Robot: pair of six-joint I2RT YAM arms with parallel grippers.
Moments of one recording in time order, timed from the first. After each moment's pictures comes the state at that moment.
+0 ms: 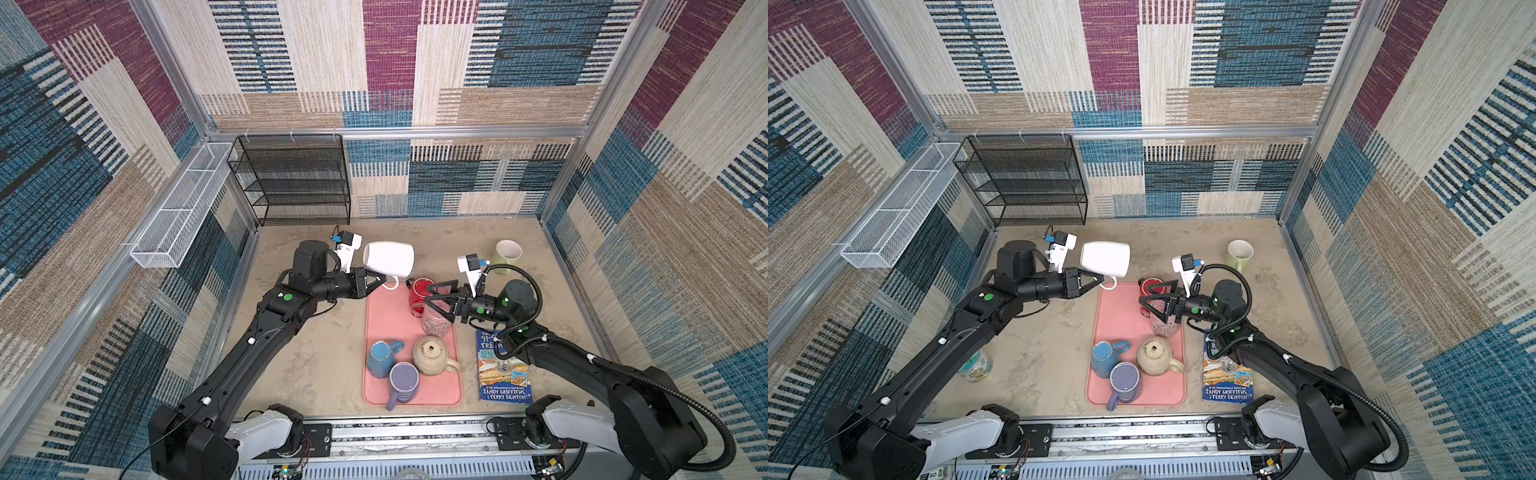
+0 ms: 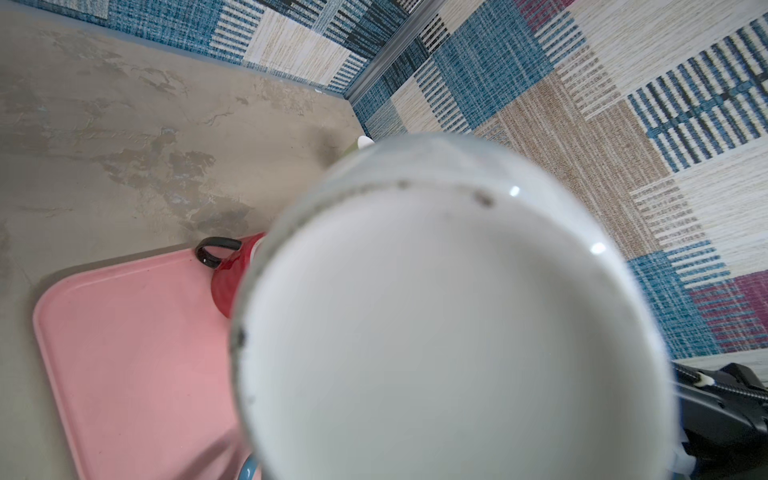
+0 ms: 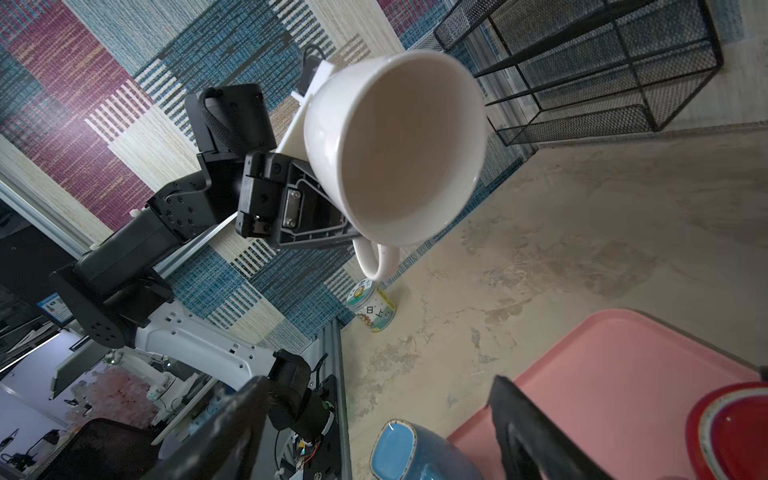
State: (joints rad) left arm -0.40 1.18 1.07 -0.36 0.67 -0.51; right arm 0.45 1.21 0.53 0.79 -0.86 0.73
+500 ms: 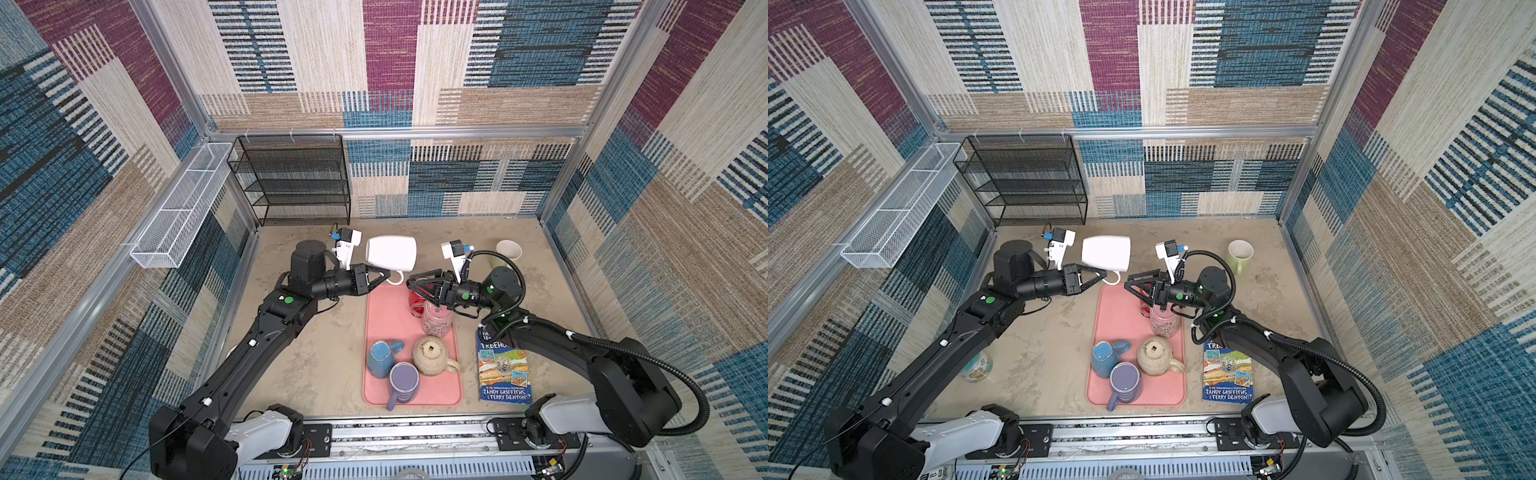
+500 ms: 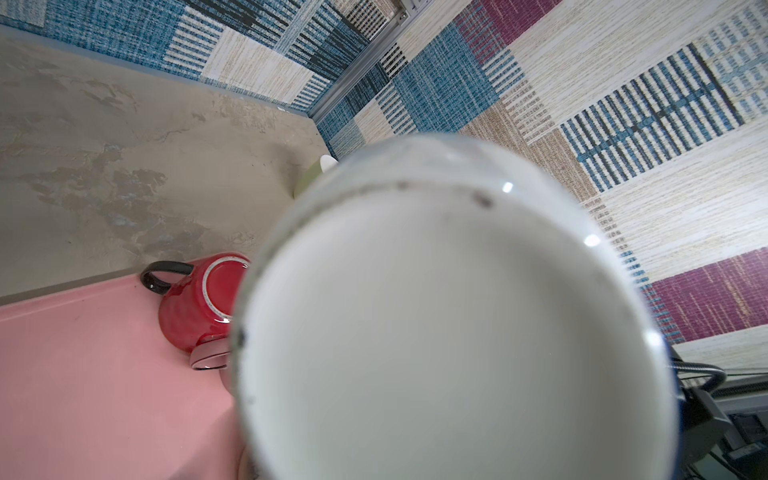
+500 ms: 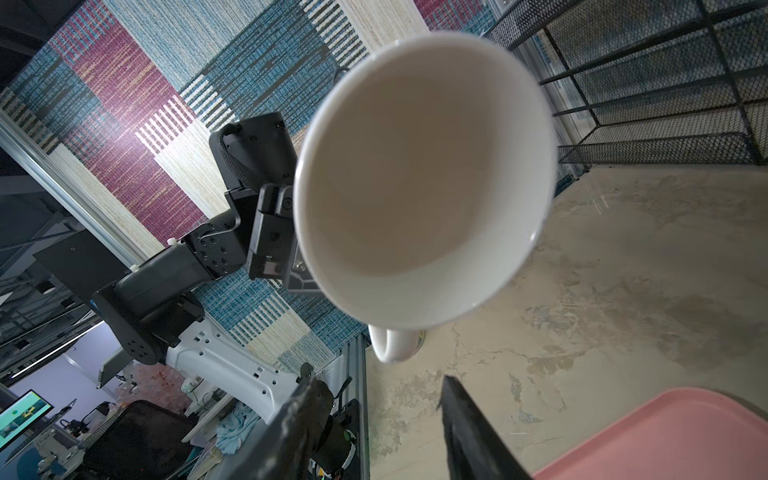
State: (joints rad) left arm -0.39 1.17 1.03 -0.21 0.74 -0.62; right arm 0.52 1.38 0.70 0.90 -0.86 0.80
